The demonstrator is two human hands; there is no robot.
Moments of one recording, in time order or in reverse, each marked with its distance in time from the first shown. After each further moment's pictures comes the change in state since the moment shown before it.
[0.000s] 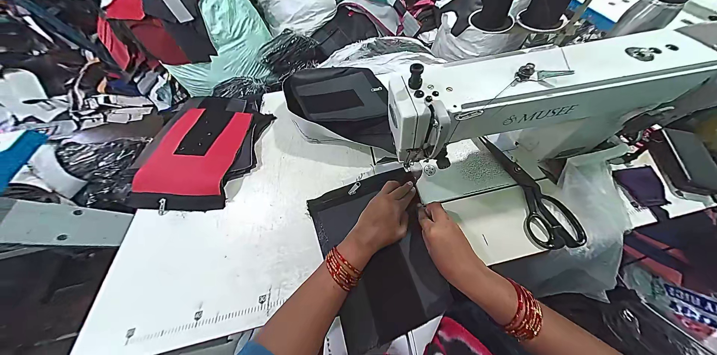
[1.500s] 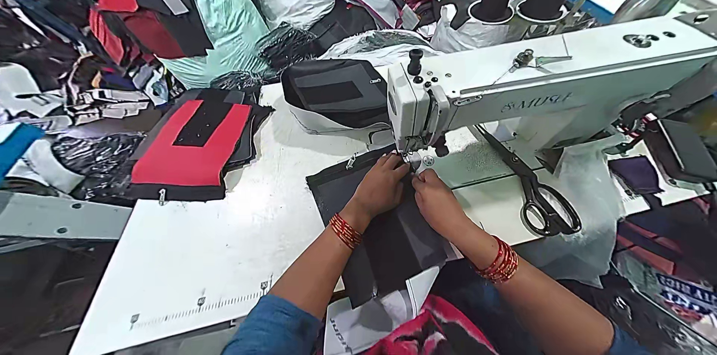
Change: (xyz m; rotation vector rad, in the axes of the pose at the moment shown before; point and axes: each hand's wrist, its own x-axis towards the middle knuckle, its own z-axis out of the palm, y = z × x) left_hand 0.026 -0.027 -0.003 -0.007 -0.084 -0.082; right_hand 0.048 0.009 -0.007 0.111 -0.166 0.100
